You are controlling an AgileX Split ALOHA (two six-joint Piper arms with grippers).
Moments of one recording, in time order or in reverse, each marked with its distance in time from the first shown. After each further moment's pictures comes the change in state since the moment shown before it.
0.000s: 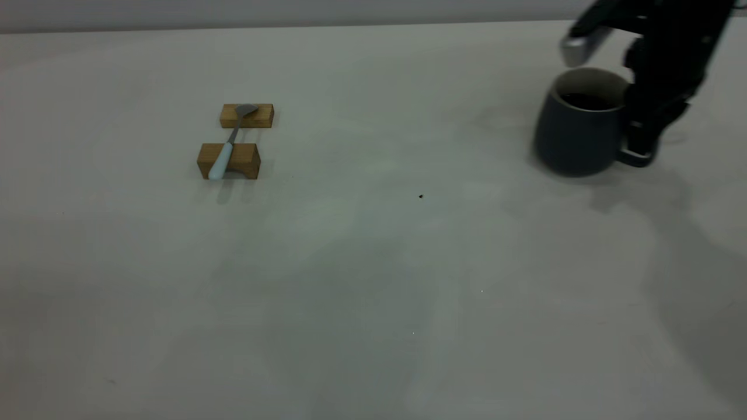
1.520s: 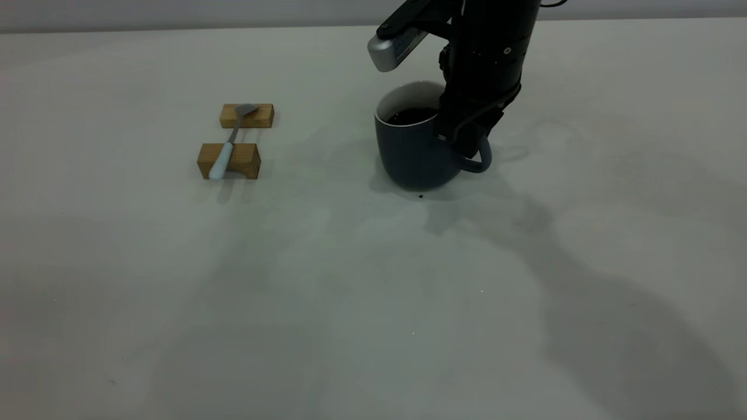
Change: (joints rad) left arm 0.000 0.000 0.000 0.000 0.000 0.000; right arm 0.345 0.003 -0.071 0.053 -0.084 0.250
